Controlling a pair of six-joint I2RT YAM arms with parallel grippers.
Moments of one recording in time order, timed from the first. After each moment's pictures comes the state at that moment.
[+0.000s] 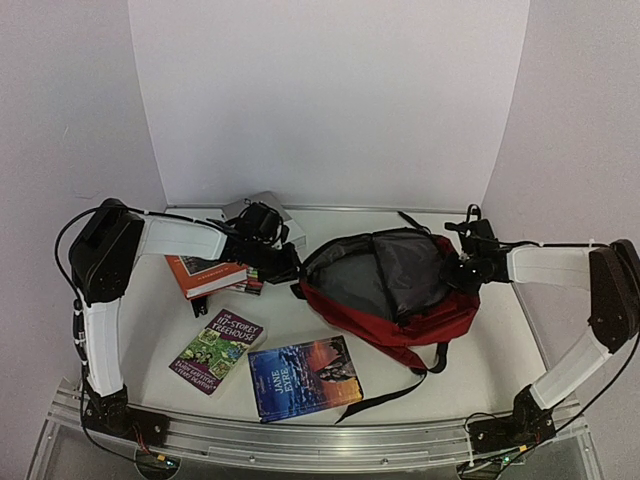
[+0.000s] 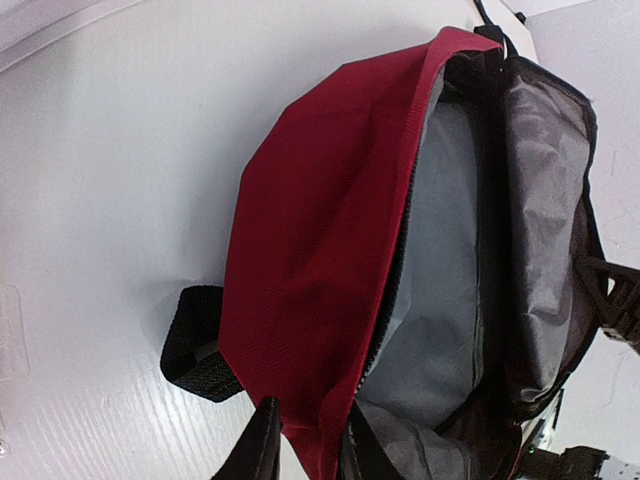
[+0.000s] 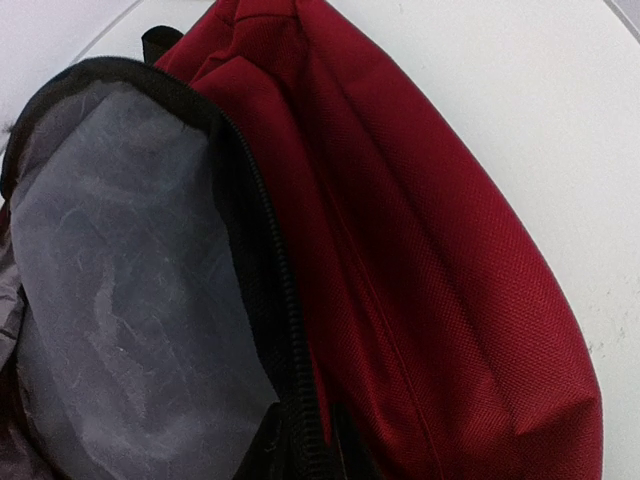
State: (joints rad) left arm -0.68 2.01 1.37 -0.17 0.28 -0.77; right arm 0.30 1.54 0.86 -0.22 0.12 0.71
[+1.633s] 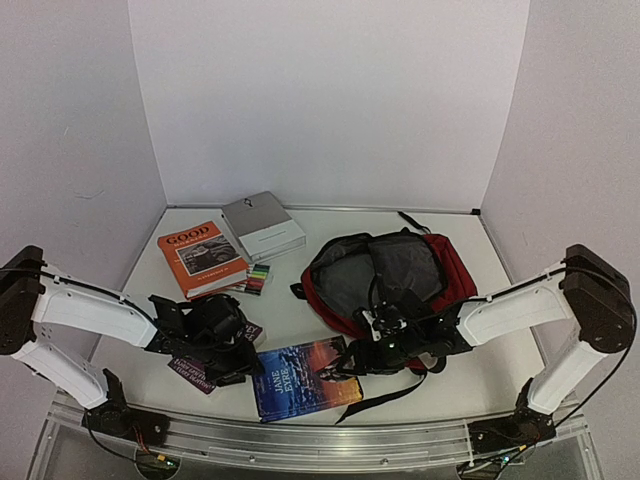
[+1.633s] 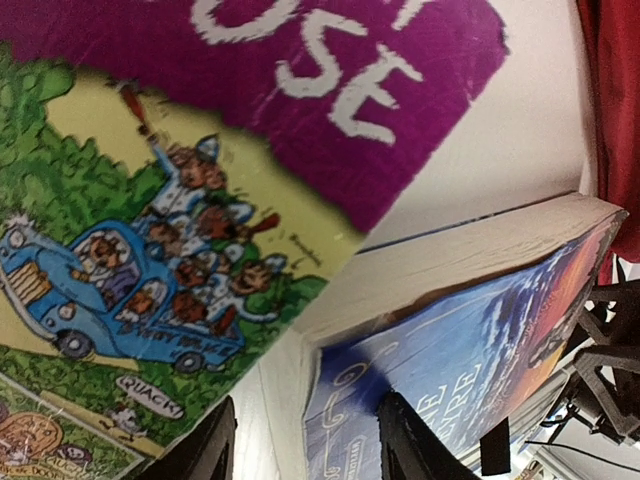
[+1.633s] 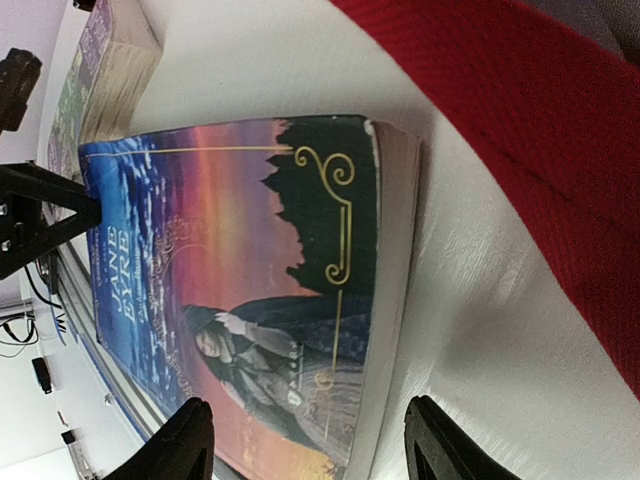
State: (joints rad) left arm -1.04 1.41 0.60 -0.28 0.10 -1.31; right arm 0.98 1.62 0.71 0.01 -0.30 0.78
